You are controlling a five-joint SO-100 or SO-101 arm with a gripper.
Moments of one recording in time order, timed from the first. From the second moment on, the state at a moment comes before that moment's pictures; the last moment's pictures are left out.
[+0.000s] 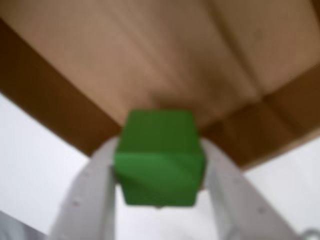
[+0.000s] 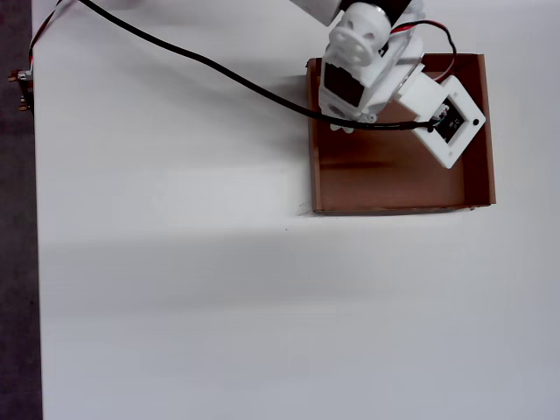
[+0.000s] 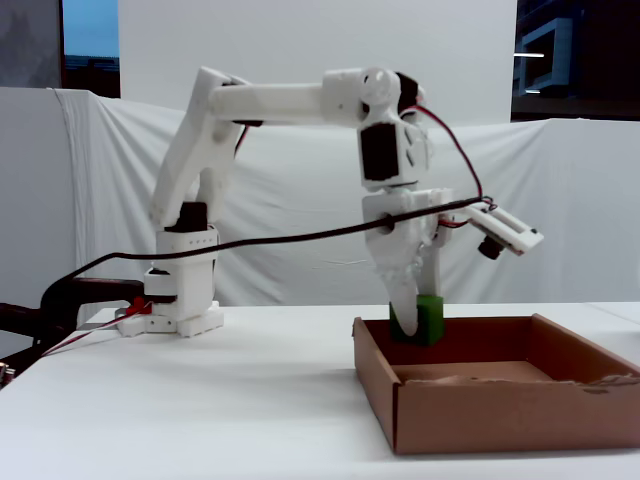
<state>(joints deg) -52.0 63.5 64.4 68.6 -71.8</state>
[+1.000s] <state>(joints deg) -54.9 49.1 50.3 74.6 -71.5</state>
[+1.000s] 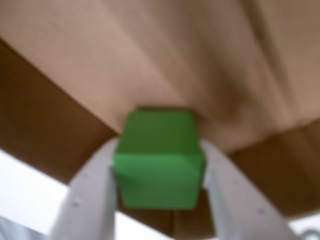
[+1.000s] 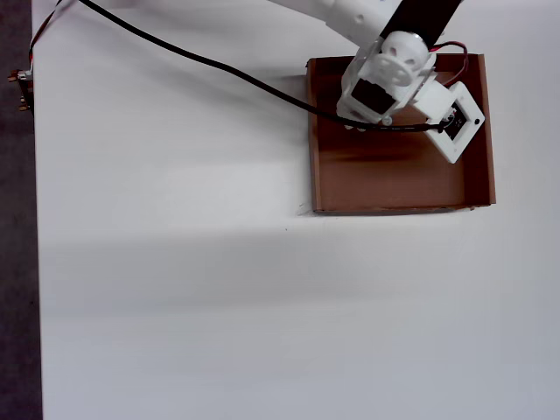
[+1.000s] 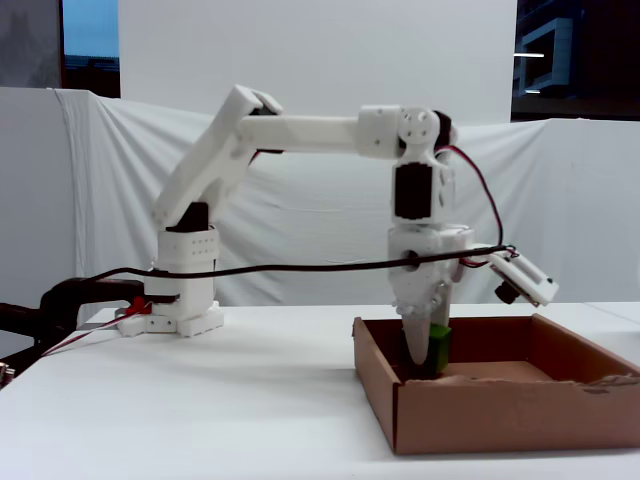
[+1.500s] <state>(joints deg) -54.9 48.2 49.7 74.6 -71.3</state>
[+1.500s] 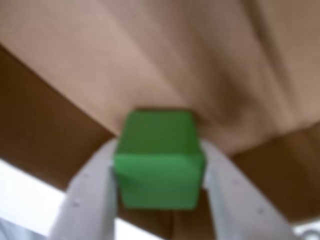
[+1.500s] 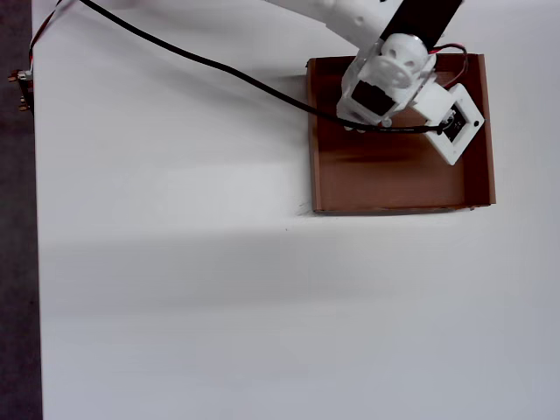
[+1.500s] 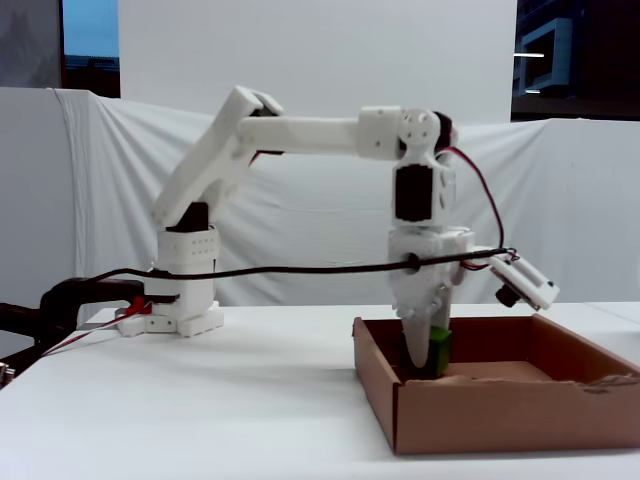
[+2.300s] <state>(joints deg) -42.4 96.2 87.4 74.4 -63.0</state>
